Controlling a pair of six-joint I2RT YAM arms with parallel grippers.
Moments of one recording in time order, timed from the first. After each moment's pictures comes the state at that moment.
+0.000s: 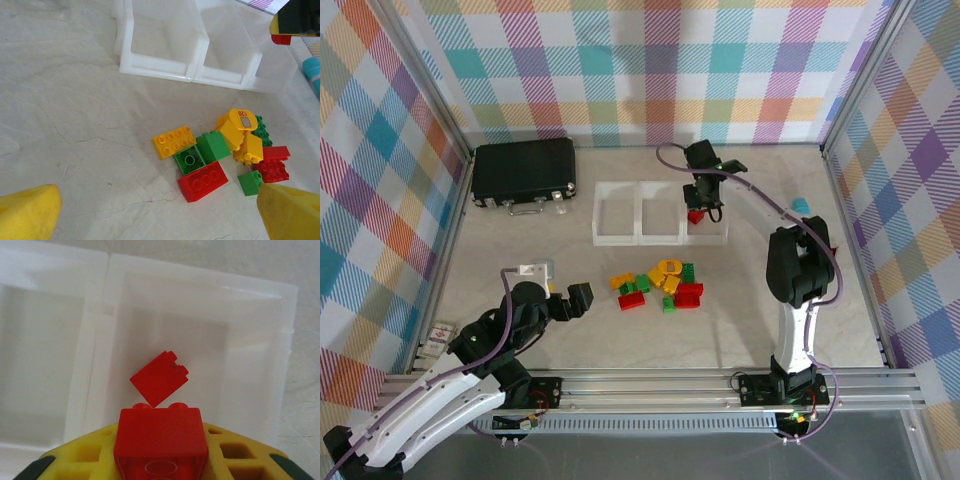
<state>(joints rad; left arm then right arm) -0.75 0.47 0.46 -0.56 -0.27 -0.65 0.43 1.99 1.70 -0.81 0.18 0.20</state>
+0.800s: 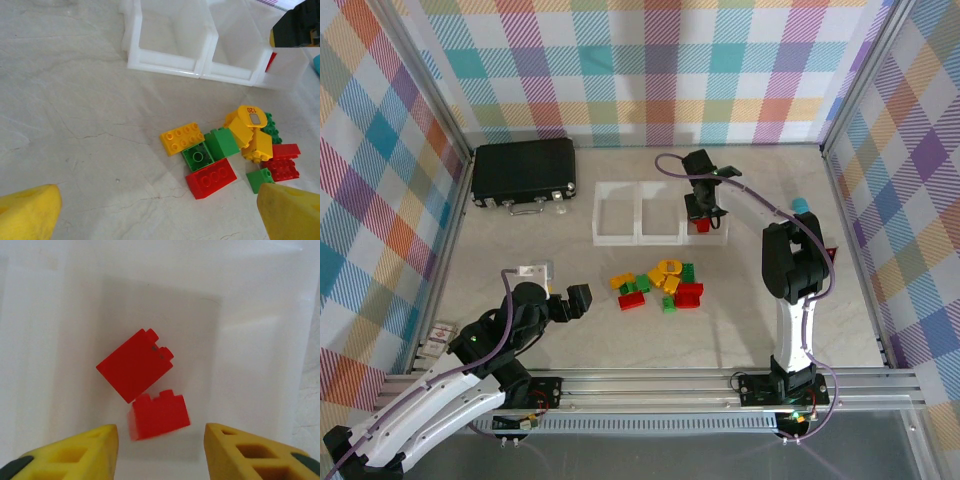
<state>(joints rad) -0.75 0.47 0.46 -0.58 -0.28 -0.65 0.42 2.03 1.65 -0.81 0.24 0.20</state>
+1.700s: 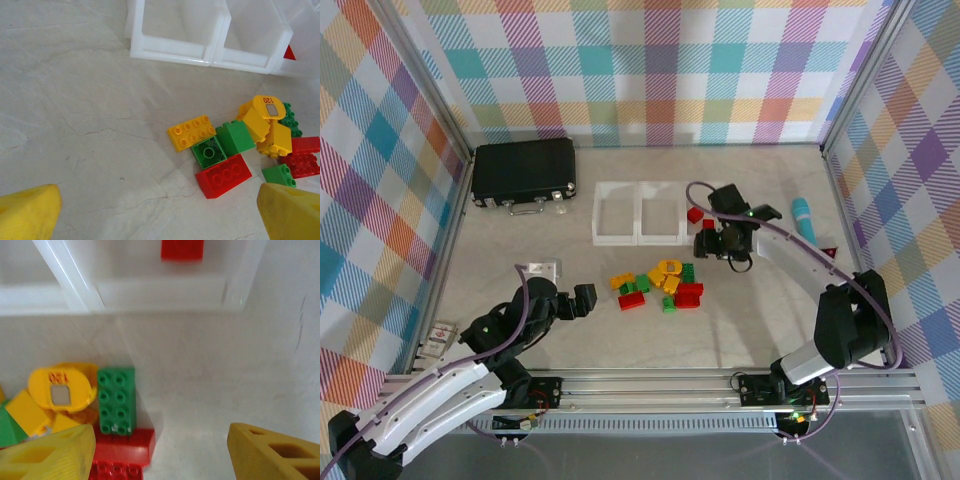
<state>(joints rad) -0.75 0.59 0.46 -0.52 -0.28 -0.63 0.46 1.49 1.11 -0.83 0.00 0.47</state>
